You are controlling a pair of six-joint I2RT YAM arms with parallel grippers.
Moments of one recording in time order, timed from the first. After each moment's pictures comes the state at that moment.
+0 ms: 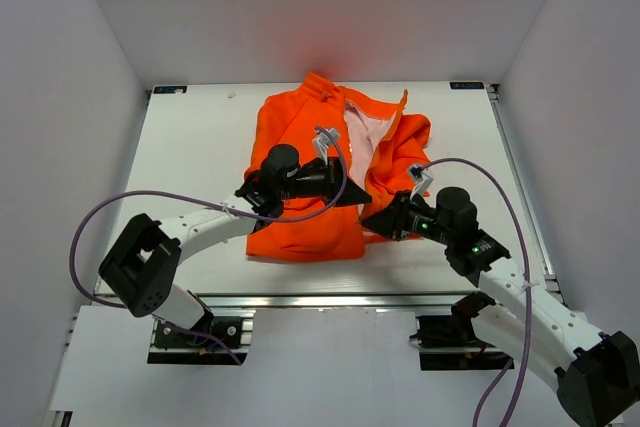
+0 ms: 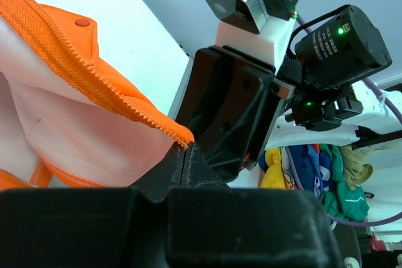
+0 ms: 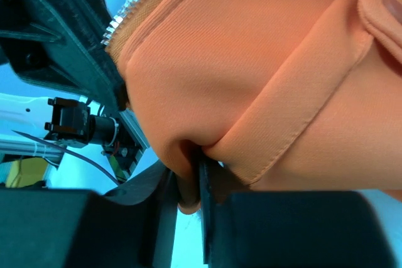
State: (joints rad) left arm -0.75 1.49 0.90 0.49 0.67 -0.82; right arm 0.54 0.78 0.45 0.03 -0.49 0.65
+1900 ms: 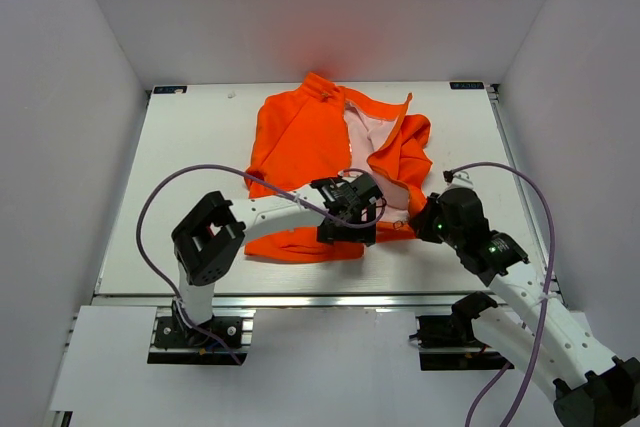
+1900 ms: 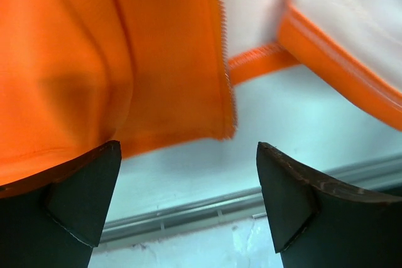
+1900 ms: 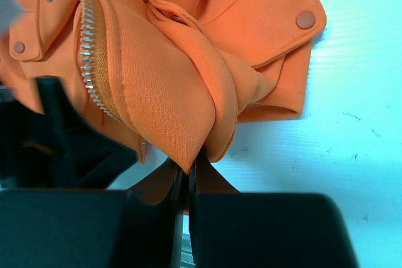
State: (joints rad) left arm -1.03 1.91 1.41 -0.73 -0.12 -0.90; right arm 0.48 0.71 0.58 -0.53 0.09 0.57
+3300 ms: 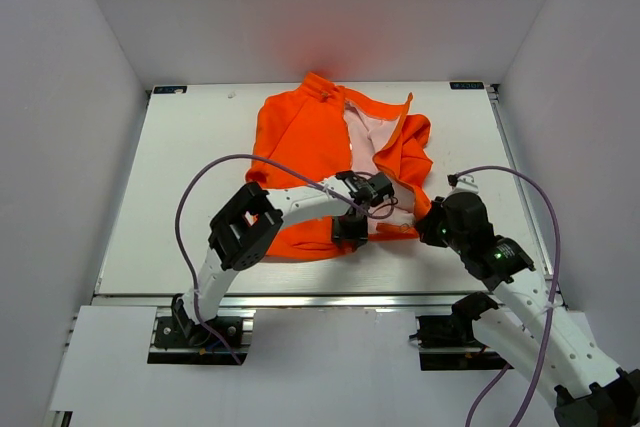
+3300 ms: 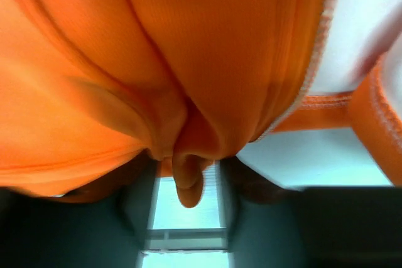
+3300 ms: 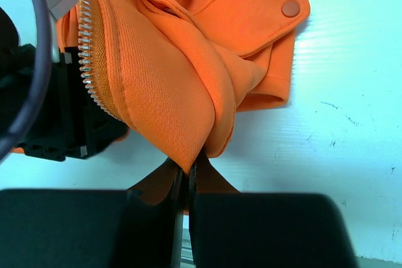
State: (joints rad) left arm -1.01 2.16 1.66 -0.95 -0.14 -0.92; right arm 0.48 0.65 0.58 -0.60 0.12 0.54
